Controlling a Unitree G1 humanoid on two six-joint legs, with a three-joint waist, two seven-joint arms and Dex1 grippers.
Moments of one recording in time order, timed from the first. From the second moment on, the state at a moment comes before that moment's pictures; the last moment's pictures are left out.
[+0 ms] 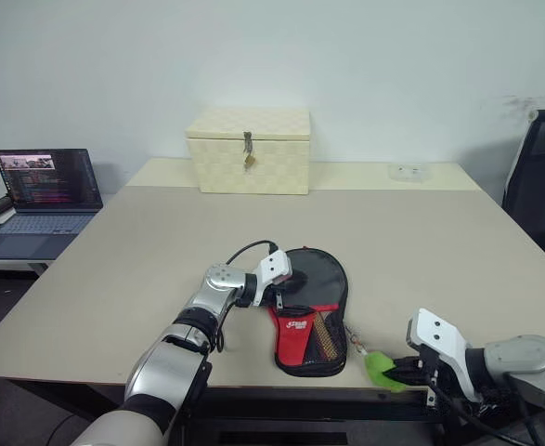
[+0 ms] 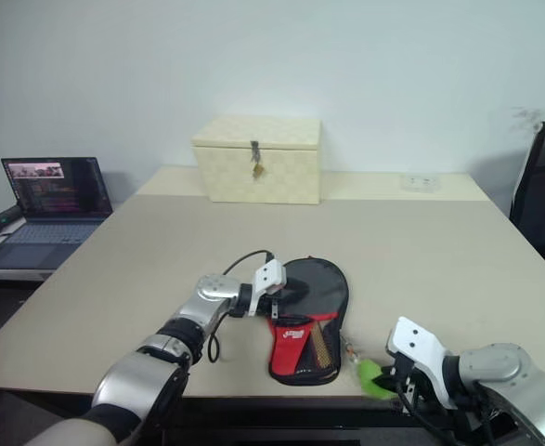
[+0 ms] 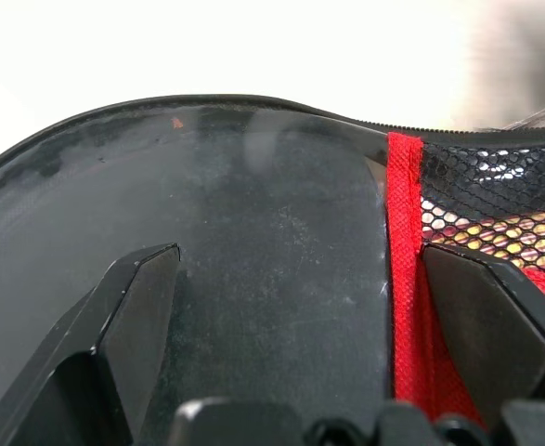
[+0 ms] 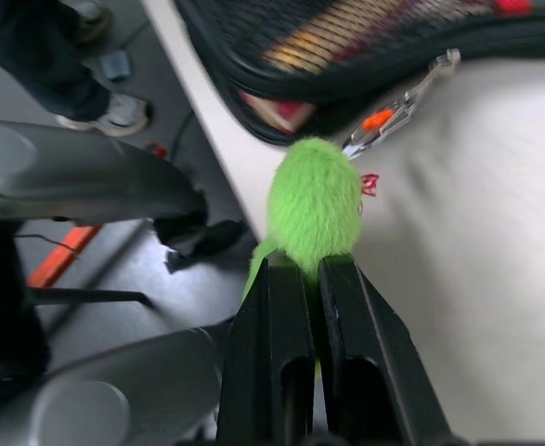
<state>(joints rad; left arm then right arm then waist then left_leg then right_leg) -0.99 0.26 -0.18 1.21 0.03 -0.37 -1.21 -0.04 -0.98 0.02 -0.74 0.52 0.93 0.86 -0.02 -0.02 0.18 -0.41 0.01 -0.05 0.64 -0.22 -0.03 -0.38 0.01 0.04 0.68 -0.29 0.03</state>
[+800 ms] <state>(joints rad) -1.01 0.24 -0.18 1.22 0.06 -0.36 -1.18 -0.11 -0.92 0.22 -0.93 0.65 1.04 0.77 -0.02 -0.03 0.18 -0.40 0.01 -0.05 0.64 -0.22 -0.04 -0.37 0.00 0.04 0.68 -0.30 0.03</state>
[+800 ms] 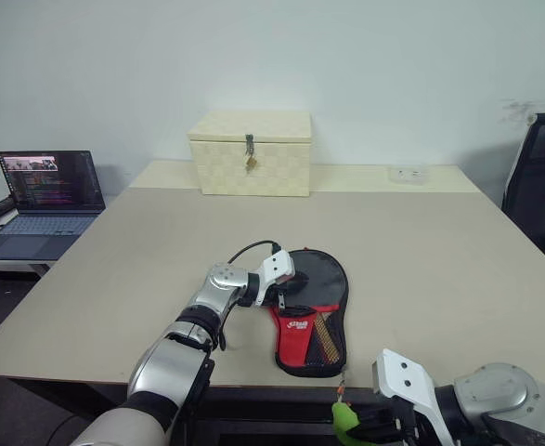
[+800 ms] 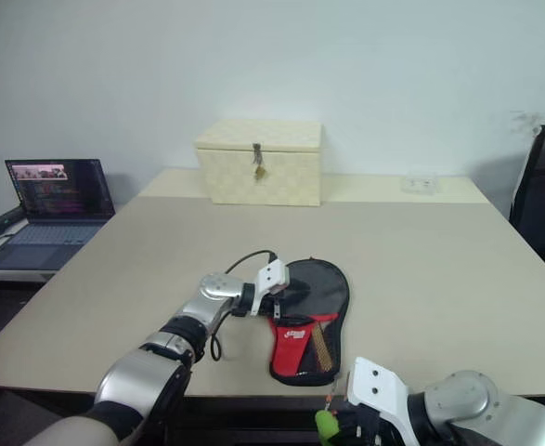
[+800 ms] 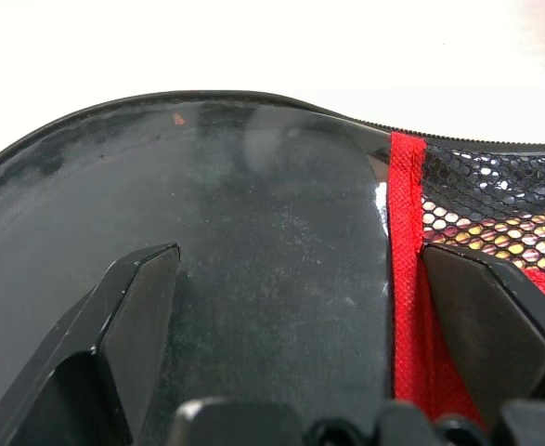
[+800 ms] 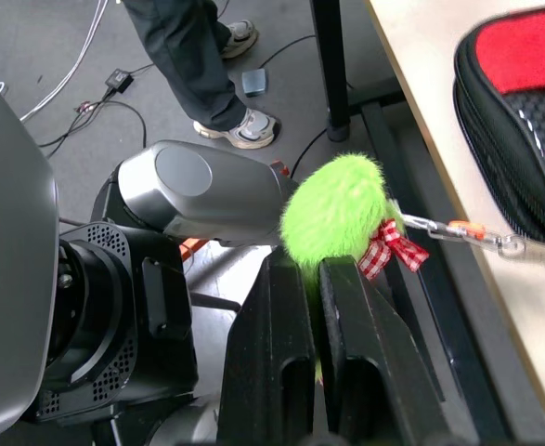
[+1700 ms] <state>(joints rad) -0.84 0.43 -0.04 0.86 -0.10 -0.17 -1.32 -0.44 -0.73 0.10 -0.05 0.39 0.51 0.85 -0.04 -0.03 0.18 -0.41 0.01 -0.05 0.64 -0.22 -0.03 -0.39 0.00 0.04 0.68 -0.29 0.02</state>
